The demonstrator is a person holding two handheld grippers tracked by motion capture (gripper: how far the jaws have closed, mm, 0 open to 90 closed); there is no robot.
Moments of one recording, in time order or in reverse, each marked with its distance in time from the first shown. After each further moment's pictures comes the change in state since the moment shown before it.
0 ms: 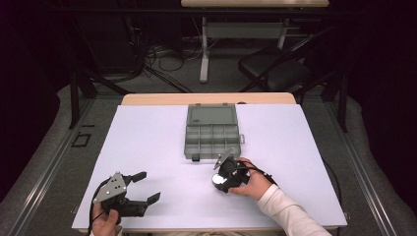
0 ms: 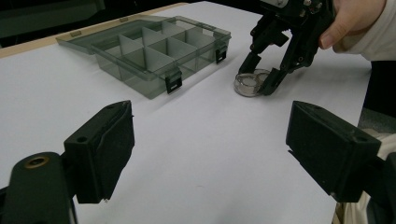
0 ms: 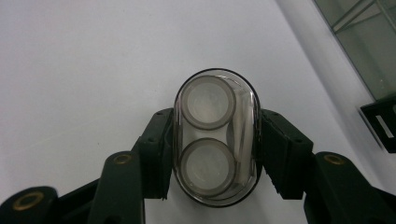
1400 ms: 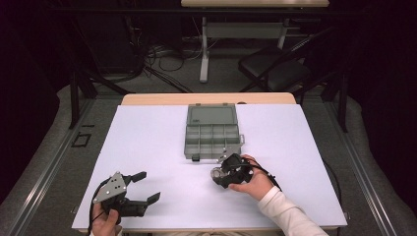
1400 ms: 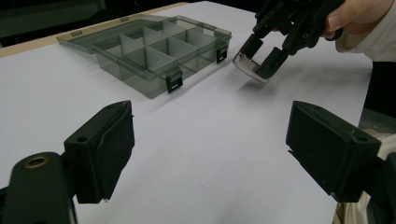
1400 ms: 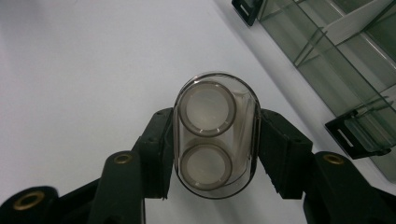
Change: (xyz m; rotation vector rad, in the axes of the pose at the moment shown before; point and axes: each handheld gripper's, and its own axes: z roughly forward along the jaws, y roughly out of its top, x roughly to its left) left arm 0.000 0.000 0.000 0.002 0.002 0.000; right arm -0.002 0.002 -0.020 -0.140 -0.013 0.083
